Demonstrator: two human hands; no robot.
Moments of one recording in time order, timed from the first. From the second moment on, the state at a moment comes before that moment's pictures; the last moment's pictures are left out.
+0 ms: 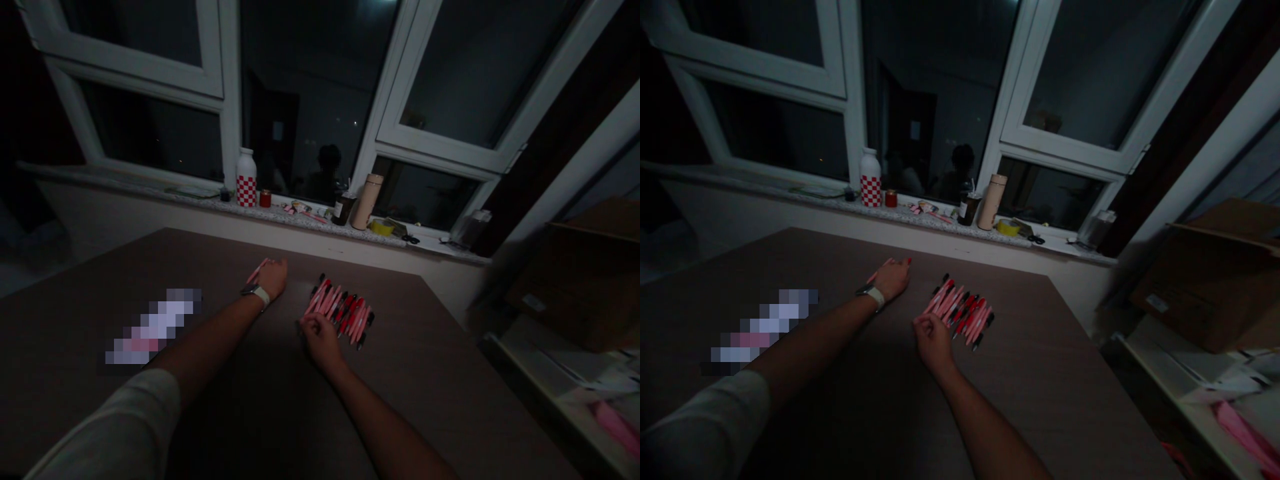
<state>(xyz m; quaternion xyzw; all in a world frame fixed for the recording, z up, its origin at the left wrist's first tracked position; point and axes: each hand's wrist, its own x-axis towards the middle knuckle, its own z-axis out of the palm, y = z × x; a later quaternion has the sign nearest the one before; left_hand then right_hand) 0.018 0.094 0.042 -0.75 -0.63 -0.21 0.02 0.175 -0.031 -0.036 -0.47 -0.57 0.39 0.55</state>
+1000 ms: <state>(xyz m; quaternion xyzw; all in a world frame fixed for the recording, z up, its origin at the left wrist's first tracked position) 0.085 0.040 0.041 -0.87 -0.48 -0.10 -0.05 0.183 -0.029 -0.028 -0.51 -0.46 0.33 0.65</state>
